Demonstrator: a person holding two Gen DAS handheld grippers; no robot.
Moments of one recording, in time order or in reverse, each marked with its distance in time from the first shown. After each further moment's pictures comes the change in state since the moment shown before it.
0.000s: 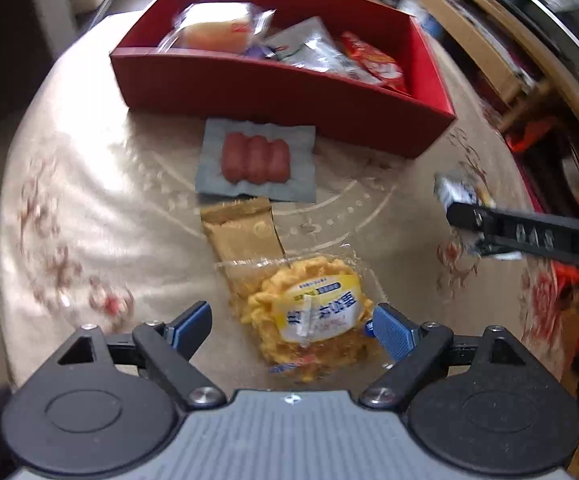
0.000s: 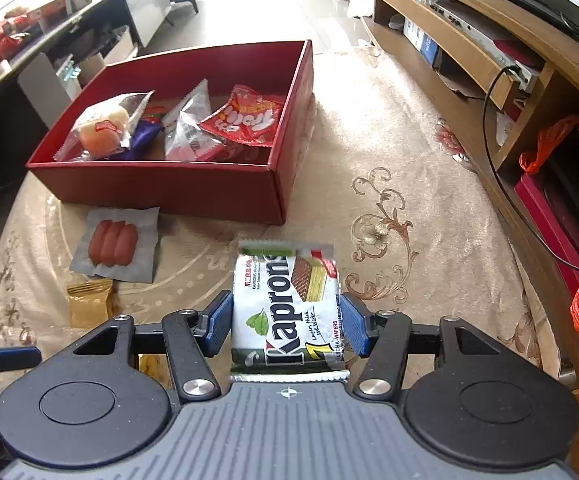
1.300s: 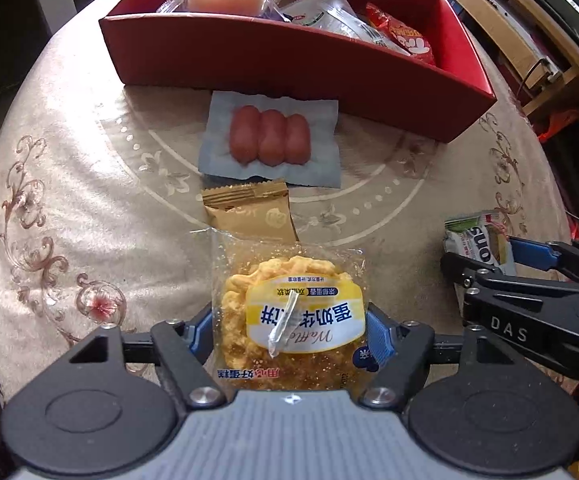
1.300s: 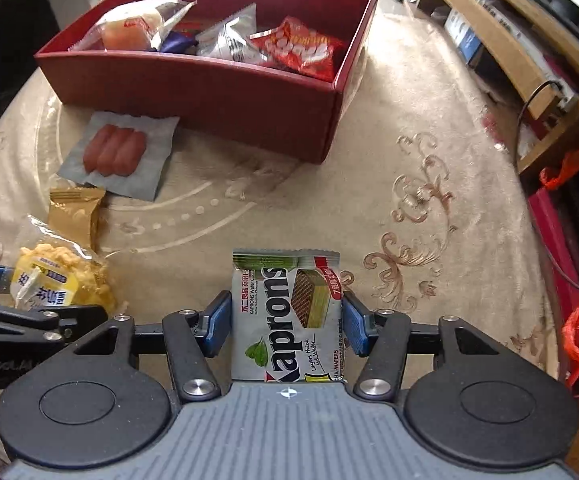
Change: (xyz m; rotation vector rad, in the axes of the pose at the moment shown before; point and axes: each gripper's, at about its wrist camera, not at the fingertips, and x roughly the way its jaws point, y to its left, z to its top) left arm 0.031 0.011 0.007 0.023 0.039 0.027; right arm 0.032 0.034 -0.024 -0.190 0.100 -0.083
